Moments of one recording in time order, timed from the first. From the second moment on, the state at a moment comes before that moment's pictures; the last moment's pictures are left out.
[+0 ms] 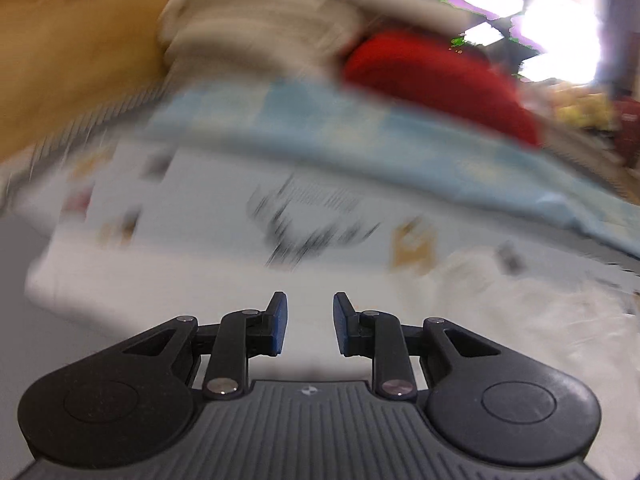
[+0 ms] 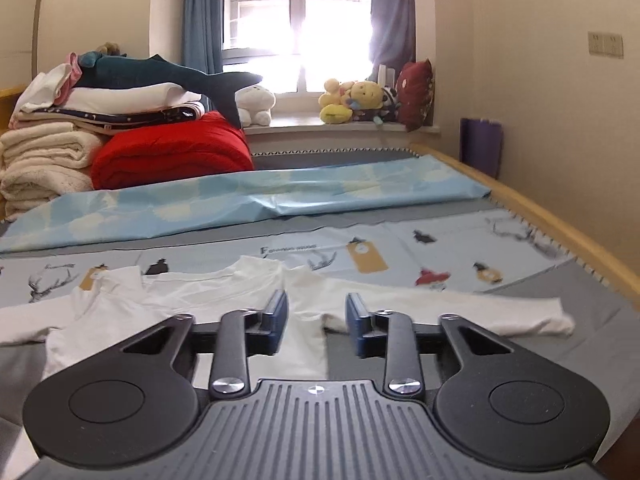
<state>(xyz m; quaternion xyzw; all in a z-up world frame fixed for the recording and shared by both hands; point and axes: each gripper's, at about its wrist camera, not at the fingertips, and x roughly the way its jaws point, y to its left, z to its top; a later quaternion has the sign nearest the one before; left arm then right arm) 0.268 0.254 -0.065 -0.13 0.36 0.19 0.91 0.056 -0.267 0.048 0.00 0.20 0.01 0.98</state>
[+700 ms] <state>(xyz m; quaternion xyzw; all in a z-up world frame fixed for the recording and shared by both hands) 0.260 0.447 -0.136 -0.37 0.36 0.36 0.78 0.114 -0.296 0.020 0.03 0.30 -0.03 0.95</state>
